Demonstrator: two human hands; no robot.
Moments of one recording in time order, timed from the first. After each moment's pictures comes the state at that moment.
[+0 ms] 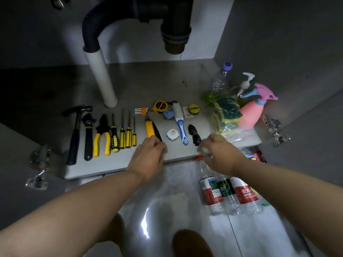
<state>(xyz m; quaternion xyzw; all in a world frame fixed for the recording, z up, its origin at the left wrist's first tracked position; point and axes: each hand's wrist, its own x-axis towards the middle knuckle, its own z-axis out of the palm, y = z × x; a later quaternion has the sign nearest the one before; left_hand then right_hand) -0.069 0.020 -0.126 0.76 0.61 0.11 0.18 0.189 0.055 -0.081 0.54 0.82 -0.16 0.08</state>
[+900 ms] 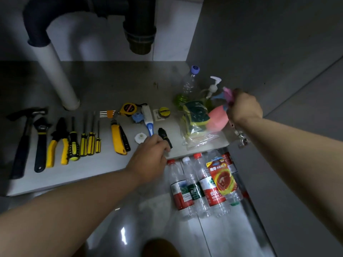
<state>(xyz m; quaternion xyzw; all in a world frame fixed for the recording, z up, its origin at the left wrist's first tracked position) 0.021 0.047 -0.112 0.78 0.53 0.20 0.25 0.294 0.163 -0.006 0.79 0.60 0.00 -0.08</state>
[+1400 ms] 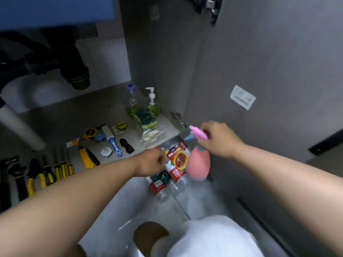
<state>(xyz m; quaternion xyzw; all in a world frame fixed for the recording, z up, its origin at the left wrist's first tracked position) 0.127 -0.010 -0.001 0.84 0.40 -0.07 0.36 0.369 -0.077 0.067 0.73 0.66 -0.13 -0.11</state>
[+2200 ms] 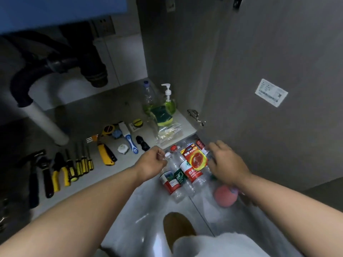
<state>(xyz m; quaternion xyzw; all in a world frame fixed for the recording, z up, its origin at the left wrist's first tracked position) 0.099 -0.015 -0.027 0.65 0.58 0.09 0.48 0.347 -0.094 -0.028 0.73 0.66 -0.12 -0.09</state>
